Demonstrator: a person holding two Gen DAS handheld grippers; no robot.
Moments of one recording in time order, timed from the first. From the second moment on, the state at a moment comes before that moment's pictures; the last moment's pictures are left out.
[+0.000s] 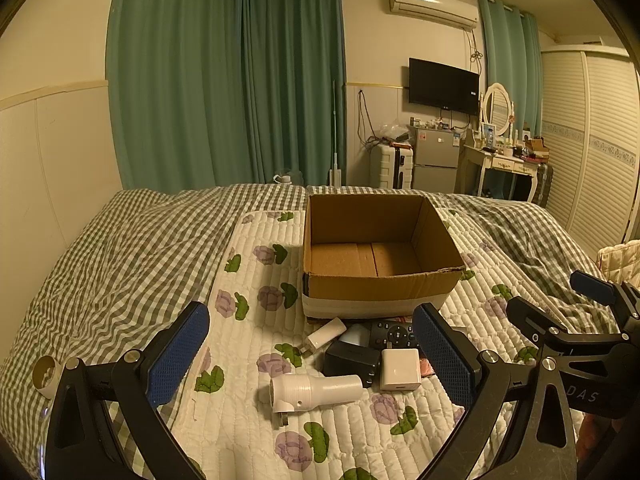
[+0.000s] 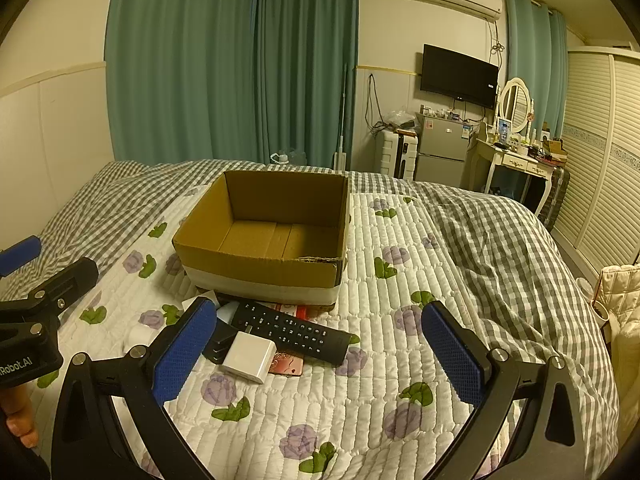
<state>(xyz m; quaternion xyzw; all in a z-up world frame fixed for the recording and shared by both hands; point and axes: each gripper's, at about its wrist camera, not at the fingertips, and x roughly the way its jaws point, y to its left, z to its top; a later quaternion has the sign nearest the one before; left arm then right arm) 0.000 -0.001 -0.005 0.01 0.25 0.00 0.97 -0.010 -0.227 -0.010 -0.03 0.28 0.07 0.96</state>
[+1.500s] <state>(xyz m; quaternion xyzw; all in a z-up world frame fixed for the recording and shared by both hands) 0.049 0.045 -0.091 0.01 0.39 0.05 0.92 0.062 -0.161 -0.133 -0.03 0.47 0.12 0.88</state>
